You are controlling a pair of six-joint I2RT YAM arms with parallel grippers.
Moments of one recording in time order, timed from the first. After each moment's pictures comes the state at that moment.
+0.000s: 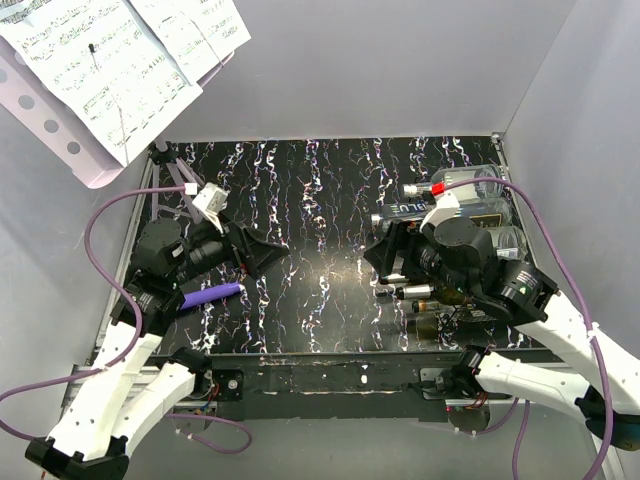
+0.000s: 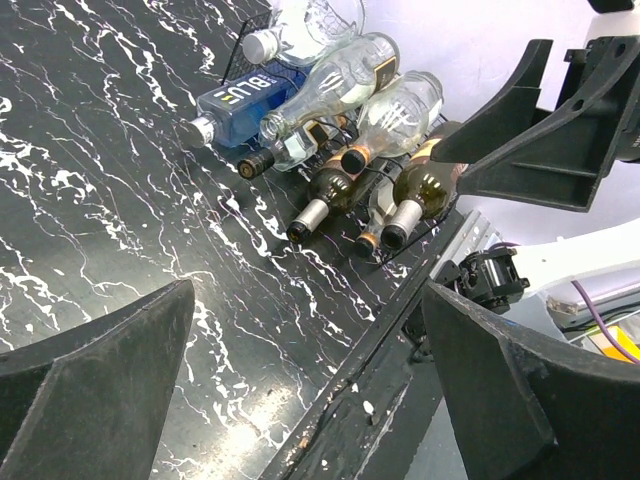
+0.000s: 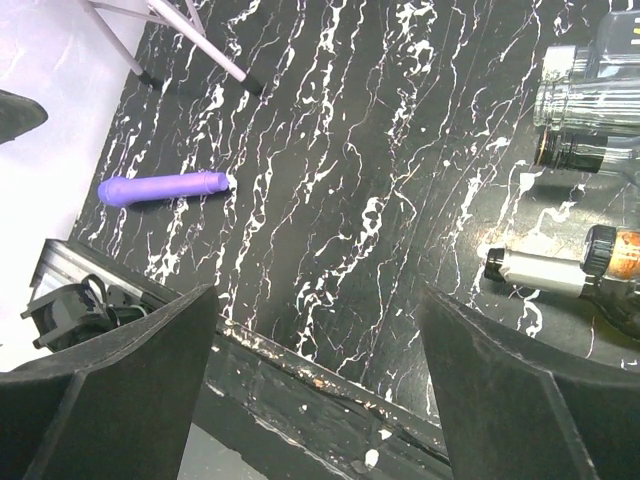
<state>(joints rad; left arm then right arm) -0.39 0.72 0.90 -0.32 0.56 -0.43 0.94 0.85 1.13 -0.74 0.22 0.65</state>
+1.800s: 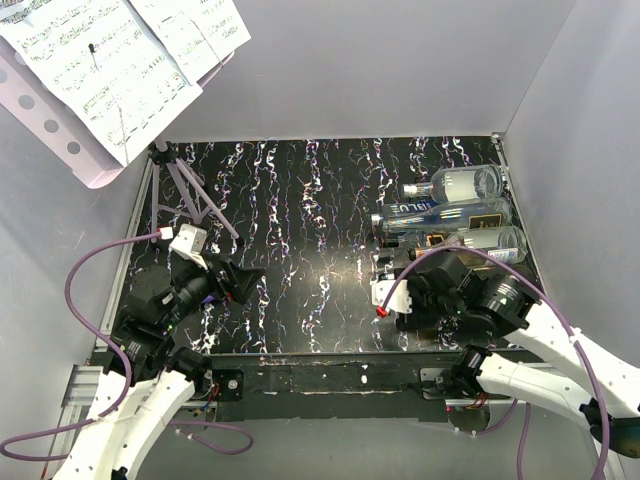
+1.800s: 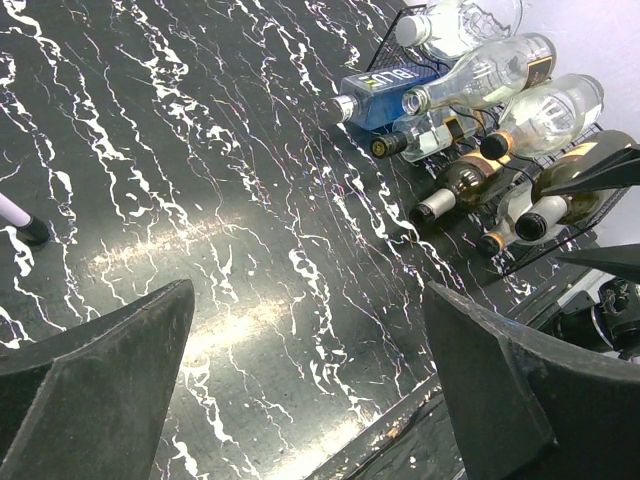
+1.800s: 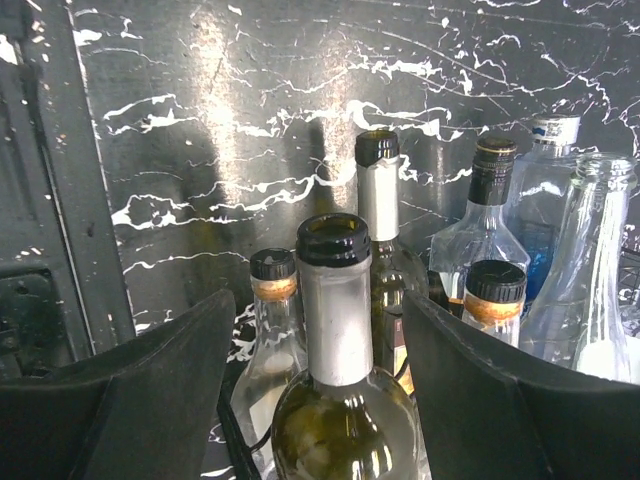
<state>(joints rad) -0.39 0.39 0.70 -0.47 0.25 -0.33 0.94 0.77 0.91 -1.05 -0.02 -0.80</state>
